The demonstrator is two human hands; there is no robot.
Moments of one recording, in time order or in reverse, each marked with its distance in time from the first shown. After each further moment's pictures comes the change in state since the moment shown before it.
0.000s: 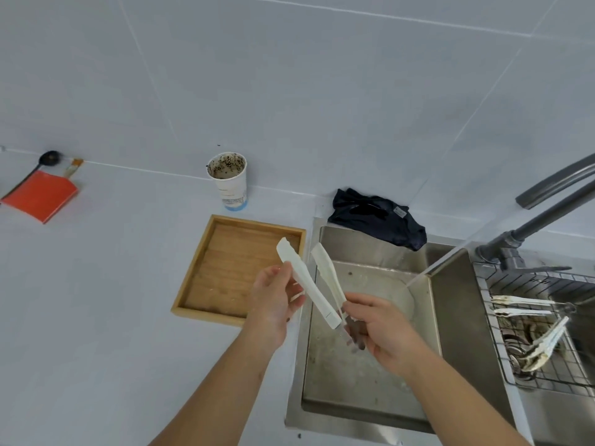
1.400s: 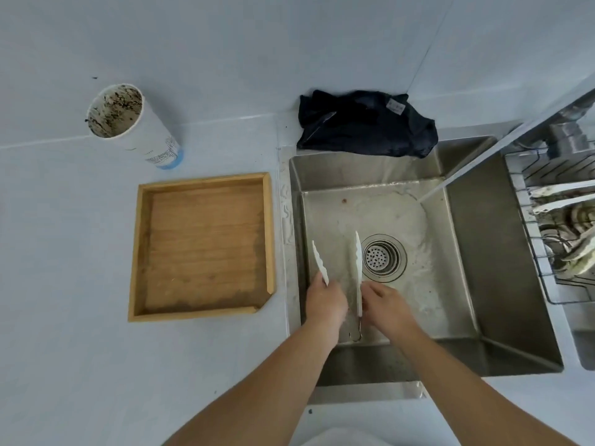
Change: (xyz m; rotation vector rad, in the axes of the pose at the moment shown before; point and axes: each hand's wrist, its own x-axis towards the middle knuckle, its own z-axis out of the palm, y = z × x) left_hand 0.047 -0.143 0.047 0.790 0.070 -0.314; right_hand 0.091 0.143 -0.050 -0.262 0.262 0.214
